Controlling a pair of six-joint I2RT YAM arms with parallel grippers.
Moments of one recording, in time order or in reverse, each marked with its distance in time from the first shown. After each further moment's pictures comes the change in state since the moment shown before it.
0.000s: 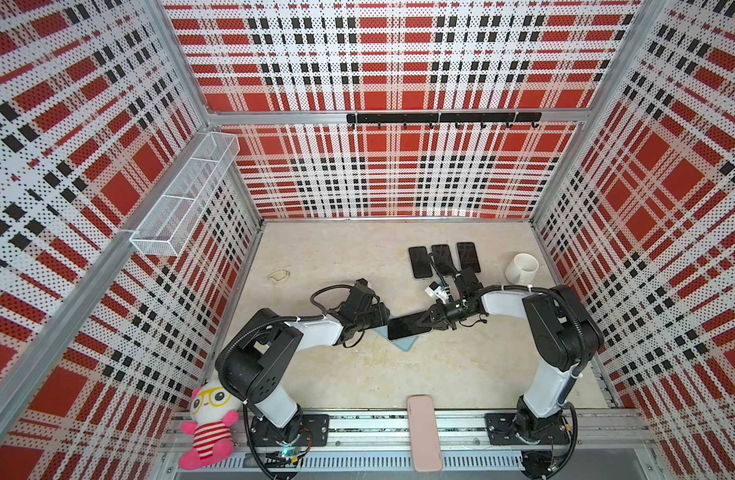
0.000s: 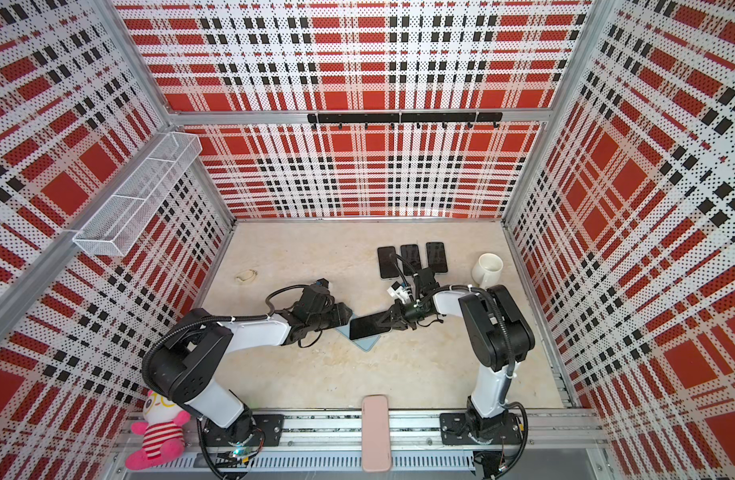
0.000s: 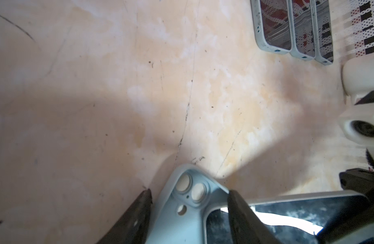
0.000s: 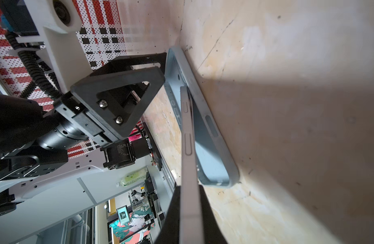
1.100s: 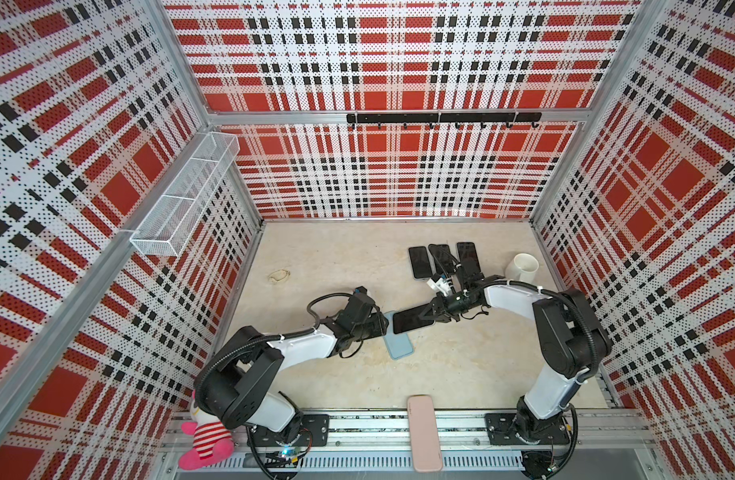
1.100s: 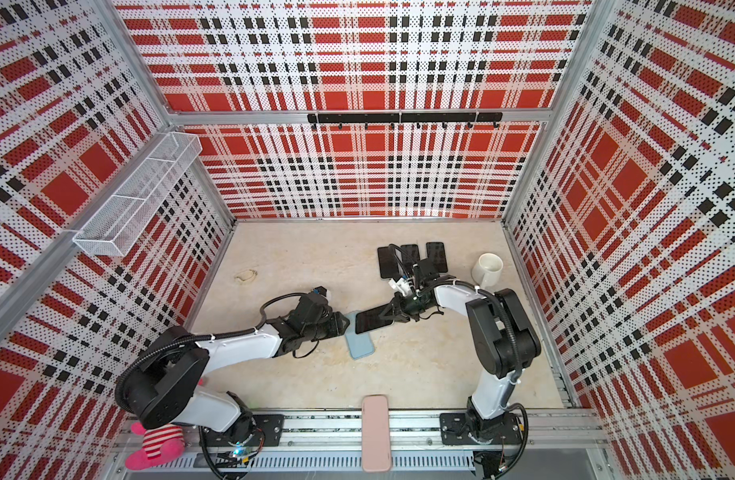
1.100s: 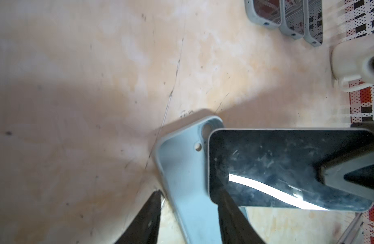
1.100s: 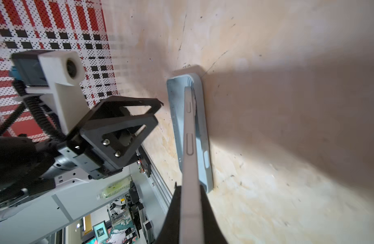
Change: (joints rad) left arm -0.045 -0.153 -0.022 -0.148 -0.042 0.006; right arm -0.029 -0.096 0.100 -0.217 0.153 -0.066
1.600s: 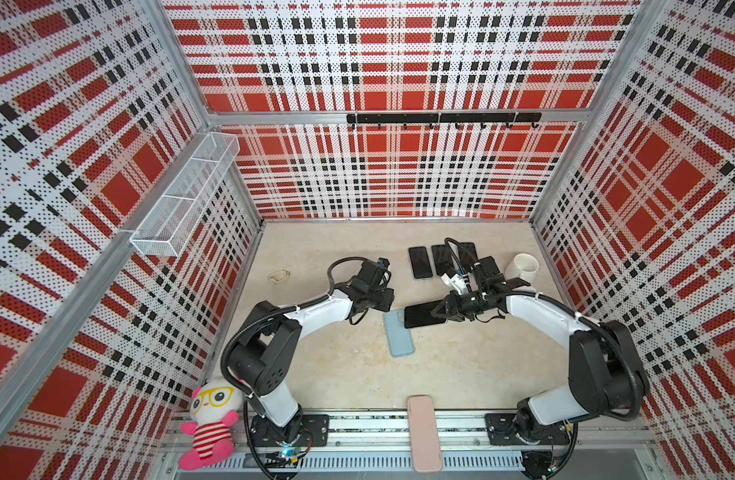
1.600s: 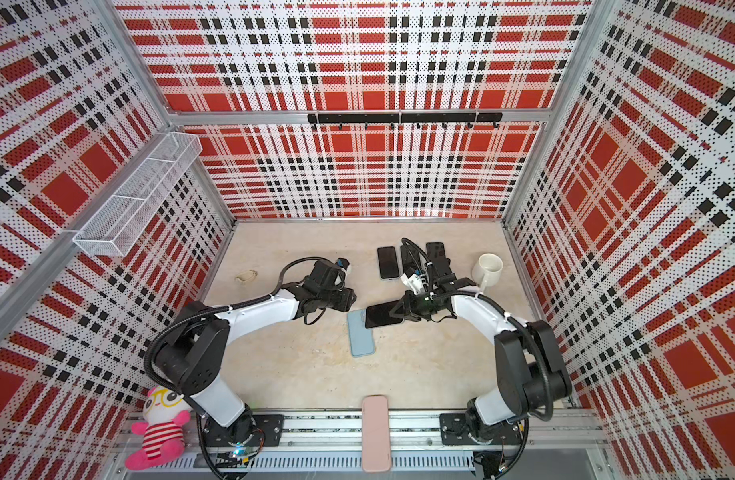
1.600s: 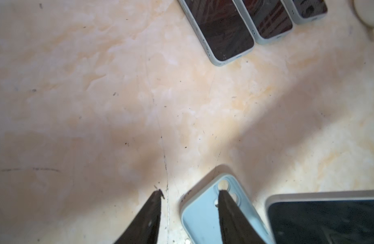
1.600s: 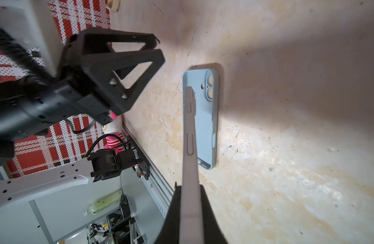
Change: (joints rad) left arm 0.047 0.237 0.396 -0.232 0.008 0.546; right arm -0.059 -0.273 -0.065 -0.077 0.068 0.018
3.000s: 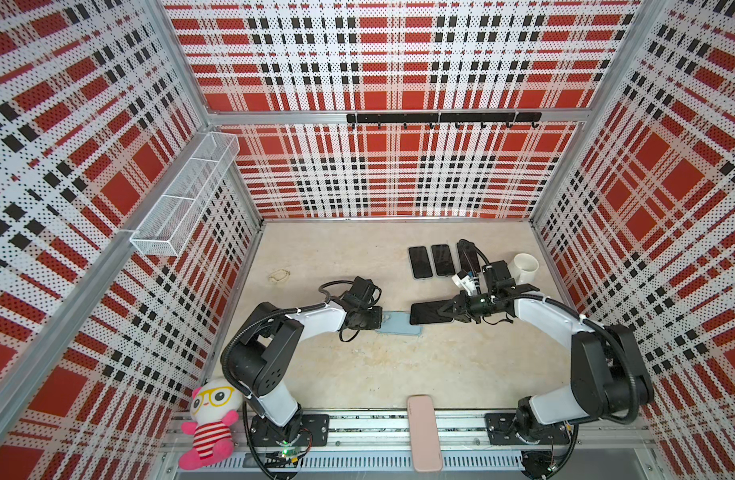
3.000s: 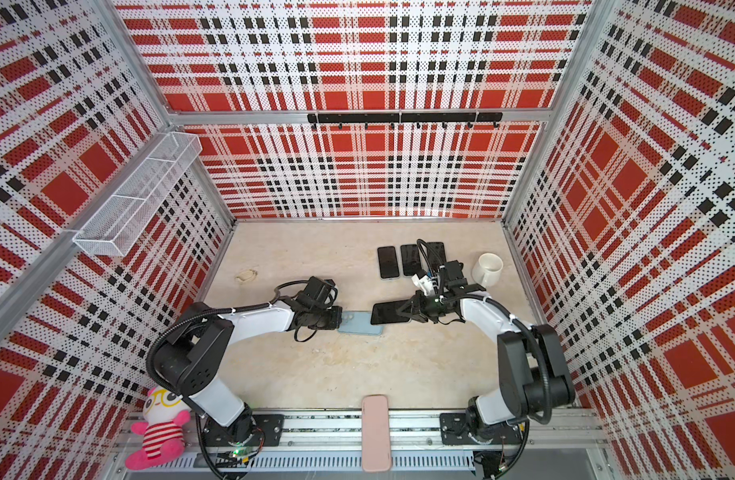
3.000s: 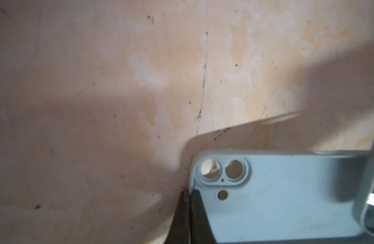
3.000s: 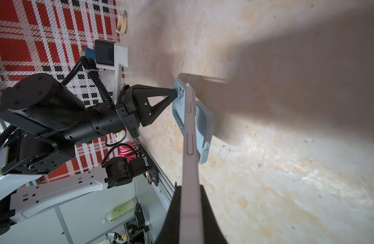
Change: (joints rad) left arm 0.023 -0.046 -0.224 0.019 0.069 -0.372; right arm -0.044 0.041 -0.082 0.108 -0.090 0.053
